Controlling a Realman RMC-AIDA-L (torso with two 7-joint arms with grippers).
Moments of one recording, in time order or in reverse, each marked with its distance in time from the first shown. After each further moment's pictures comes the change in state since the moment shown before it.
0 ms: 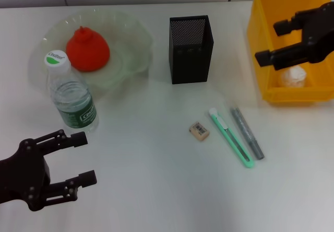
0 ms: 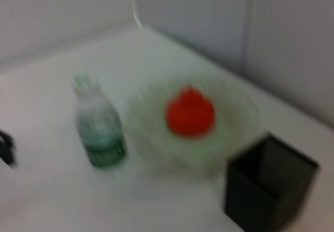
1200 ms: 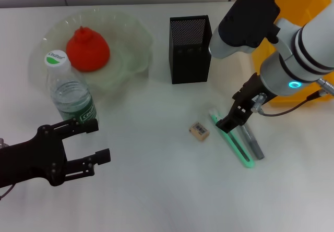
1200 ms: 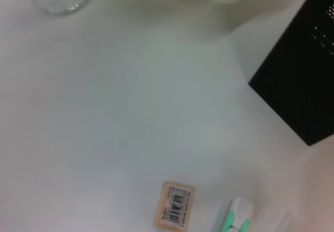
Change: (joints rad) left arm -0.058 -0.027 0.012 -0.003 0.011 -0.152 -0.095; right arm 0.144 0.011 -0.734 0.326 -0.446 0.351 0.401
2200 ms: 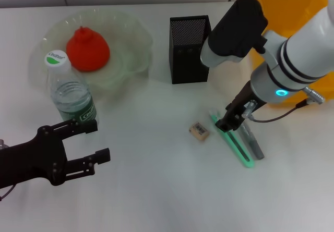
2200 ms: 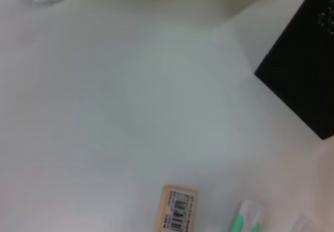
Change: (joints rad) left arm 0.005 -0.004 -0.001 -0.003 0.000 -0.023 0.004; right arm 0.026 0.001 -0.060 0.115 0.005 0.097 0.053
